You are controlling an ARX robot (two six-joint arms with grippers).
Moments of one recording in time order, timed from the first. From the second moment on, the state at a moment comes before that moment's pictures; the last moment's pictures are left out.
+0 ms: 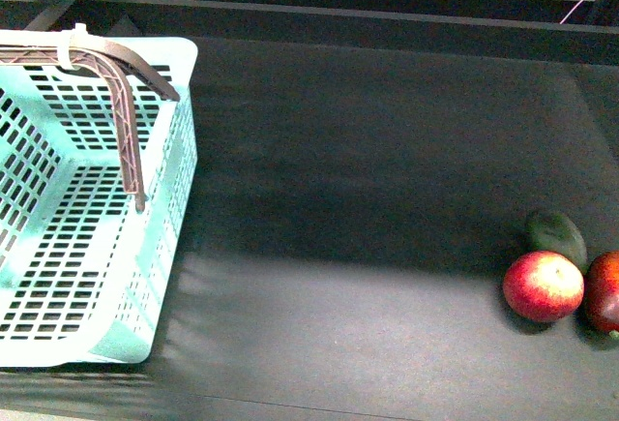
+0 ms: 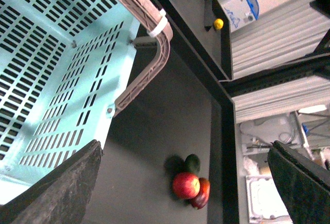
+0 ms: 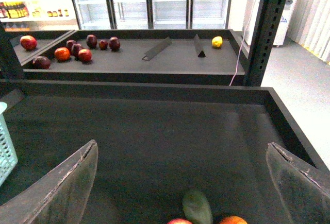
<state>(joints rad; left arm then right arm) 0.14 0.55 0.13 0.10 0.48 -0.81 0.00 0.01 0.02 0.00 0.00 0.00</state>
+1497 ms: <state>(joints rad) 0.13 1.88 1.00 0.24 0.15 -1.18 0.00 0.01 0.02 0.00 0.00 0.00</state>
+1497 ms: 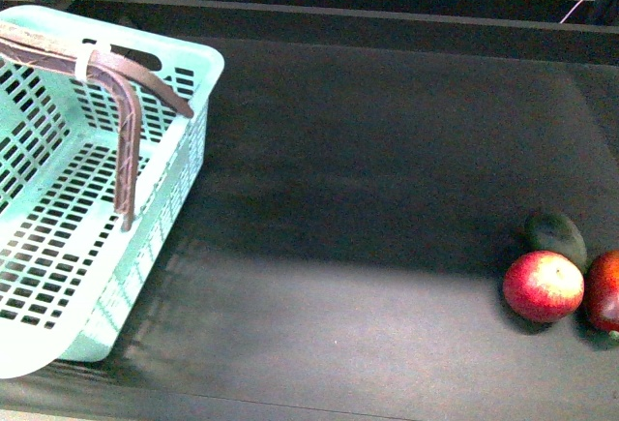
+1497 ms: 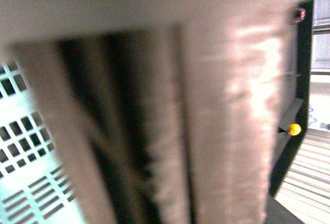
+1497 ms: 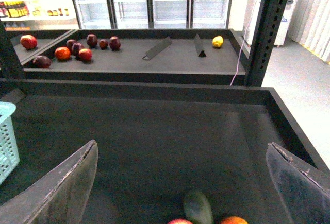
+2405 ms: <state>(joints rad) -0.23 1.47 0.95 0.11 0.21 -1.24 0.00 0.01 0.02 0.00 0.00 0.00</state>
